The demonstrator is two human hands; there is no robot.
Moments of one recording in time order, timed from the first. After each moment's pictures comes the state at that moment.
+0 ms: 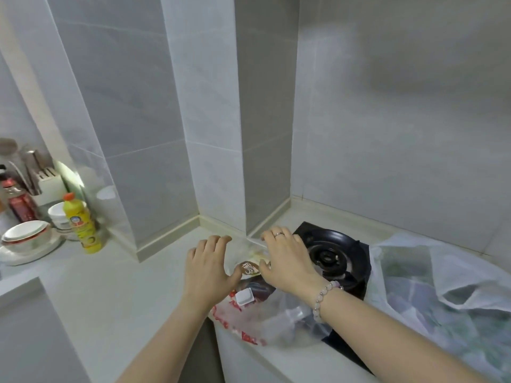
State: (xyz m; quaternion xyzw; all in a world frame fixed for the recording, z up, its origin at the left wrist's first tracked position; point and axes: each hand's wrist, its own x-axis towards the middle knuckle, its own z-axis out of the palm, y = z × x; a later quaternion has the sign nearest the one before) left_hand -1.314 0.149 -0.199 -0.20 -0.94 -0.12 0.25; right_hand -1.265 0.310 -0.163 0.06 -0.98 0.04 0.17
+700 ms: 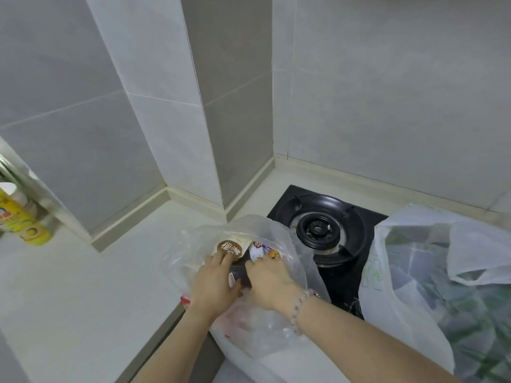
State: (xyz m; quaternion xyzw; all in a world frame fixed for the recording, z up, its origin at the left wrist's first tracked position) left_hand -1.373 0.202 -0.306 -0.27 -0.95 -0.16 0.00; right_hand -1.321 0.331 -0.261 0.05 -1.00 -0.03 -0.08
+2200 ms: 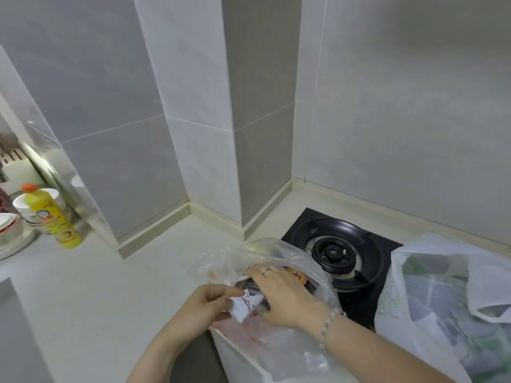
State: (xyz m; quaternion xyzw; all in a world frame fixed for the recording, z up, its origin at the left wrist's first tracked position) left_hand -1.331 0.150 -0.231 -0.09 -0.74 -0.61 -0.28; right_hand -1.312 0.333 -0.242 0.15 -0.98 0.13 -0.03
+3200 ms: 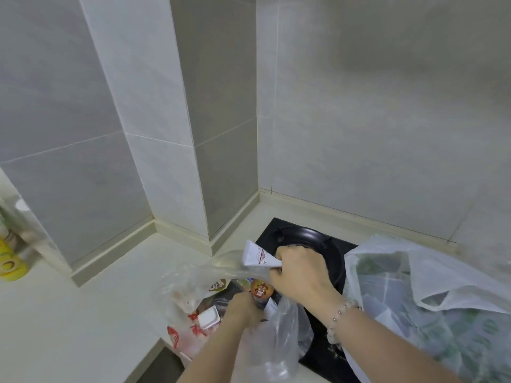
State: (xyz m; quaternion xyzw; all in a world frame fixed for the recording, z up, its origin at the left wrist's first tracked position) left_hand -1.366 0.292 -0.310 -0.22 -0.94 -0.14 -0.23; right_hand -1.281 0.398 -0.176 -0.09 -0.99 0.10 0.09
